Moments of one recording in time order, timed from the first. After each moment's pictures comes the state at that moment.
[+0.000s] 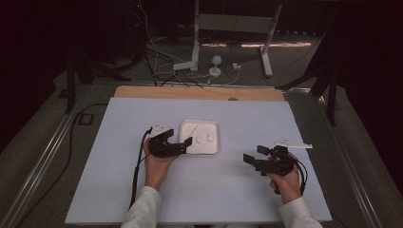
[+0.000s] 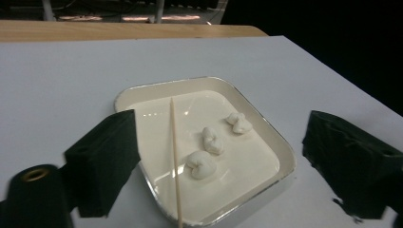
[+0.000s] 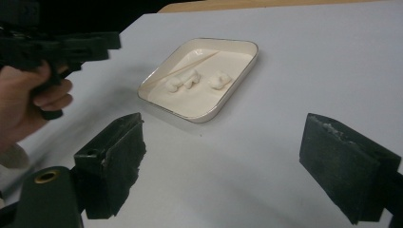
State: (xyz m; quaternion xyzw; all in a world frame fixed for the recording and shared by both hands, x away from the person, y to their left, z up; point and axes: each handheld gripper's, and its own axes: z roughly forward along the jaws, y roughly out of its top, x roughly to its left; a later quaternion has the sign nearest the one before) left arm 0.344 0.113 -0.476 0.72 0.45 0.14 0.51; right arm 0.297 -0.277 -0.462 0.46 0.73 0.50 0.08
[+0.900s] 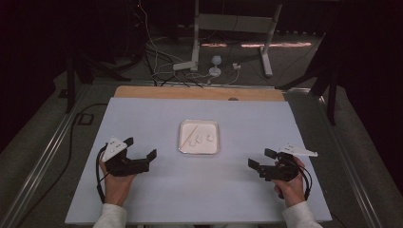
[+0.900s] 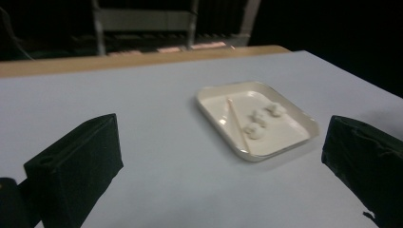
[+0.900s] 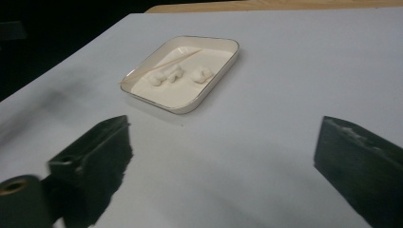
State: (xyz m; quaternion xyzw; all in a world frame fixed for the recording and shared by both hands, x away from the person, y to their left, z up) left arm 0.271 0.211 -0.463 0.68 0.45 0.24 0.53; right arm 0.282 -0.289 -0.471 0.46 0.72 0.50 0.12
